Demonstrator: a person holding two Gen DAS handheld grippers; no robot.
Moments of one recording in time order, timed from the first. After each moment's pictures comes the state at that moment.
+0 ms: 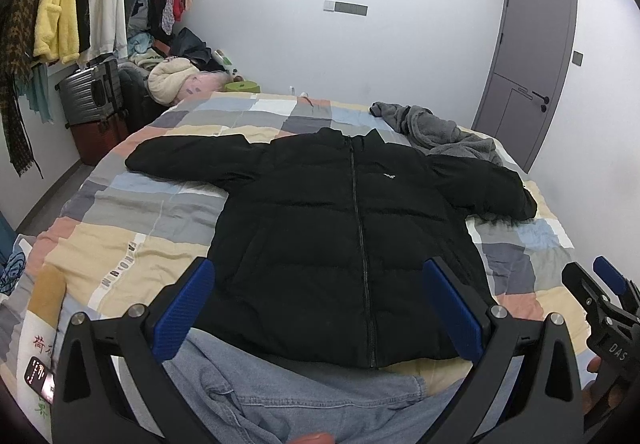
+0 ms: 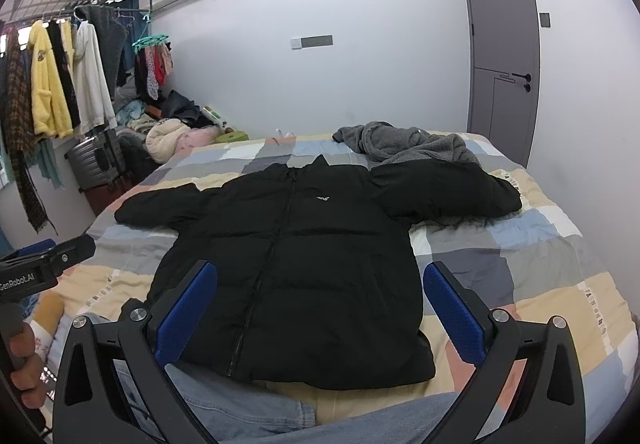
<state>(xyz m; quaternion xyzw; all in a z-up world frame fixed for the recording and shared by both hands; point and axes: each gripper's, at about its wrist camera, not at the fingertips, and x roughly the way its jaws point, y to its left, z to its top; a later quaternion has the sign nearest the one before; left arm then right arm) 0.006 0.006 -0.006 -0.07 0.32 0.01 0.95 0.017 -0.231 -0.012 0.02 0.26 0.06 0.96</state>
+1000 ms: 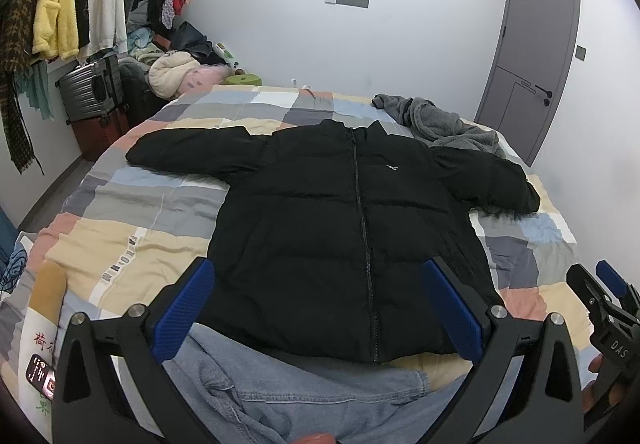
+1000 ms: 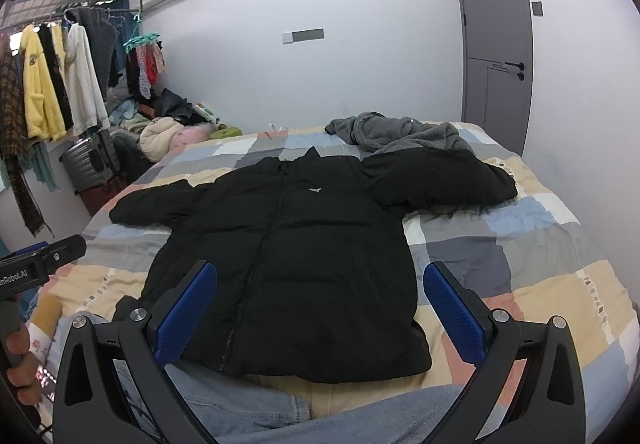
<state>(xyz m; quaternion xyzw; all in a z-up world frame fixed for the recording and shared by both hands) 0.006 0.005 -0.016 -0.06 0.33 0.02 0.94 0.014 -0.238 -0.019 0.03 0.27 0.05 0.96</state>
